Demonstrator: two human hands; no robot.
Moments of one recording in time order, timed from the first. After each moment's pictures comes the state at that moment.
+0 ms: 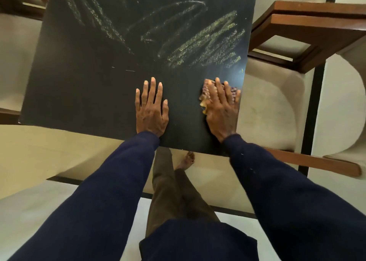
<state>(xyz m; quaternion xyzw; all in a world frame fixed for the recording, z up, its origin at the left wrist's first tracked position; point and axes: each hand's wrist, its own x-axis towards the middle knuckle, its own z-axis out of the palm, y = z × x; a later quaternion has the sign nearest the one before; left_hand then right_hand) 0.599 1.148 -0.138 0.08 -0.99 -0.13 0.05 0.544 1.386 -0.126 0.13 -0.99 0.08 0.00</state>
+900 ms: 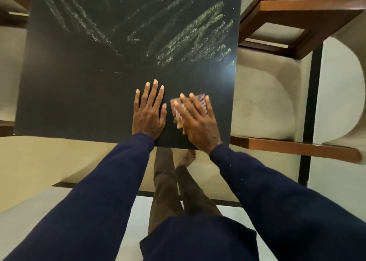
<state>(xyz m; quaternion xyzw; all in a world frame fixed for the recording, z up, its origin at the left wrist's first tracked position) 0.602 1.149 -0.135 -0.03 -0.99 -0.13 0.04 0.599 1.368 -0.132 0.28 -0.95 0.10 -0.02</state>
